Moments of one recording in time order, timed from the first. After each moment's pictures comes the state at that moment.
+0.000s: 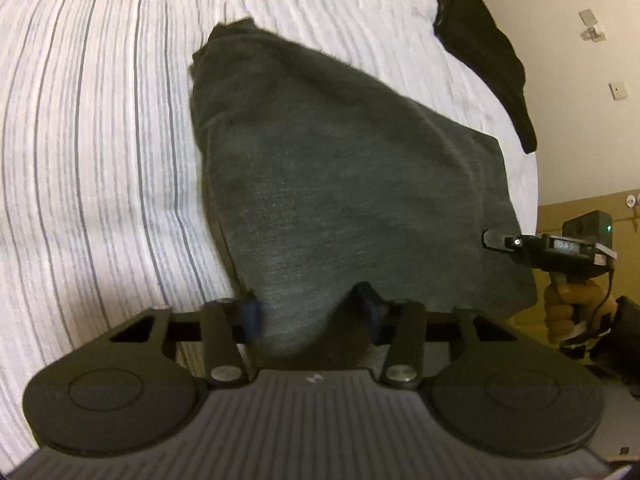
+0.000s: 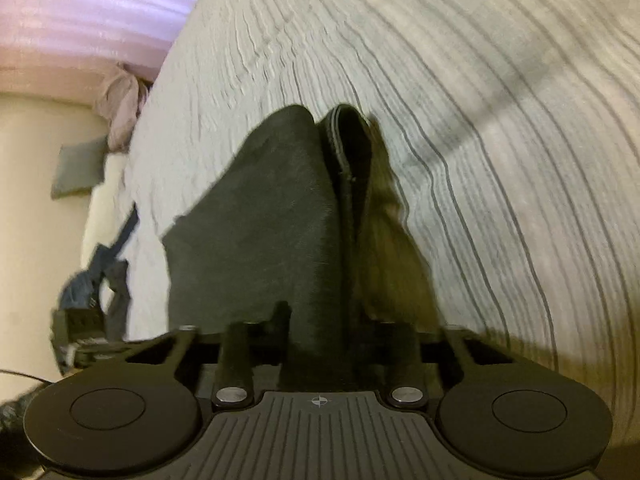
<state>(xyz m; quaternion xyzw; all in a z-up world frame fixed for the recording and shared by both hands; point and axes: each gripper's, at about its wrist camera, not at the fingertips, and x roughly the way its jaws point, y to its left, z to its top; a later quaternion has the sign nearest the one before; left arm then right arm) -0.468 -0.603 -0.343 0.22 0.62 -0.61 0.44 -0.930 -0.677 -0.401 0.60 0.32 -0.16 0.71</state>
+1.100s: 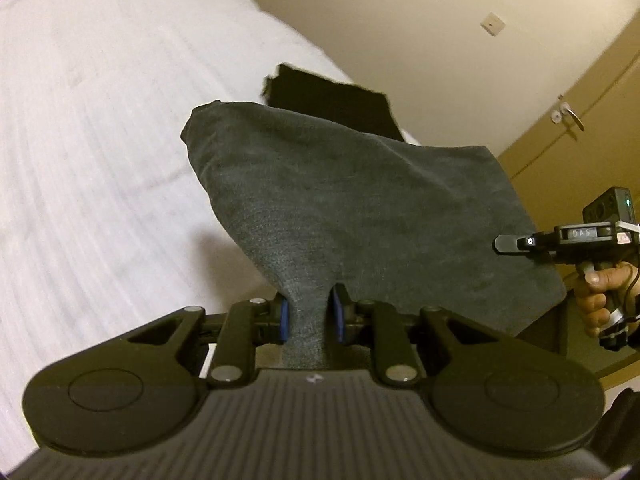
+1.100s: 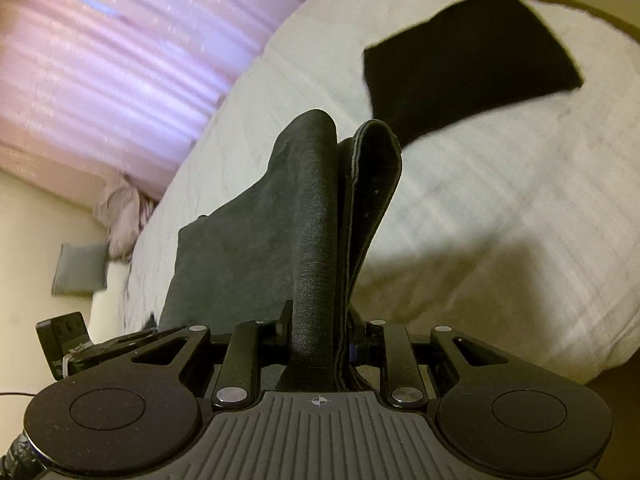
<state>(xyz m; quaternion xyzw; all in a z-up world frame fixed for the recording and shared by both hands) -0.477 -0.643 -0.173 0.25 0.42 -0.77 0.41 -0.954 -0.663 -0.223 0.55 0.20 -0.31 0.75</state>
